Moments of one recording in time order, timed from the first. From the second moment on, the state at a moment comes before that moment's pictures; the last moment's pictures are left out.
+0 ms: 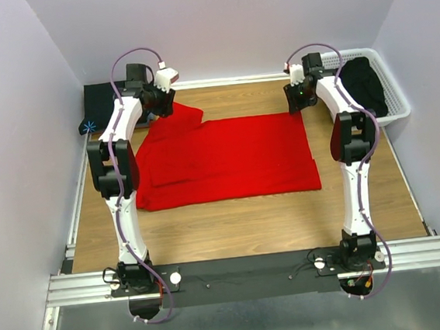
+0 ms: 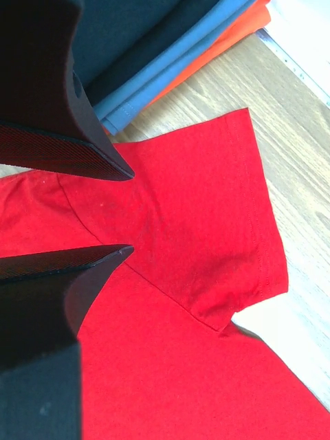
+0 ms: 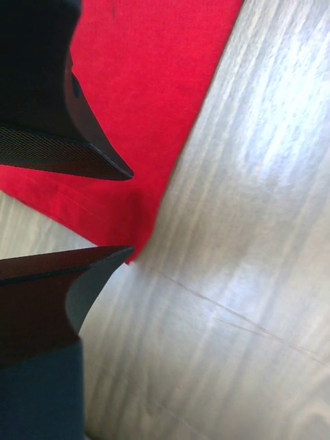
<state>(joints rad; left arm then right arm) -0.06 2.22 2.00 -0.61 0.43 0.49 0.05 2.47 2.21 -0.80 -0.22 -0.29</state>
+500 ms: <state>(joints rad) -0.06 2.25 2.00 -0.61 0.43 0.49 0.05 2.51 2.24 -0.75 -0.23 -0.45</state>
